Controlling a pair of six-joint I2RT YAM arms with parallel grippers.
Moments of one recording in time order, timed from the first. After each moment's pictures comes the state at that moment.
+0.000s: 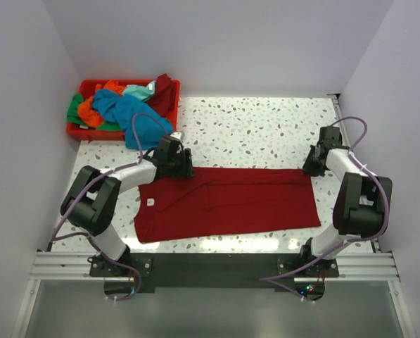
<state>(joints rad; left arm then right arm) -0.45 1.66 0.88 -0.09 0.07 -0.49 -0.16 1.63 1.00 -0.48 0.03 0.30</state>
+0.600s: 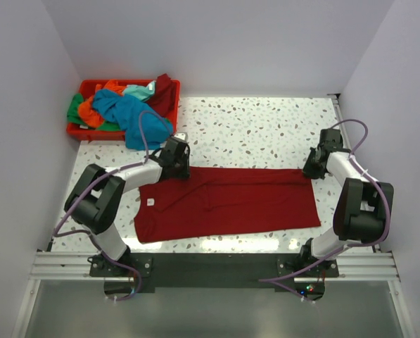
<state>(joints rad) -0.51 1.70 0.93 -0.13 -0.10 -0.47 -0.16 1.56 0.96 -0.51 0.01 0.30</state>
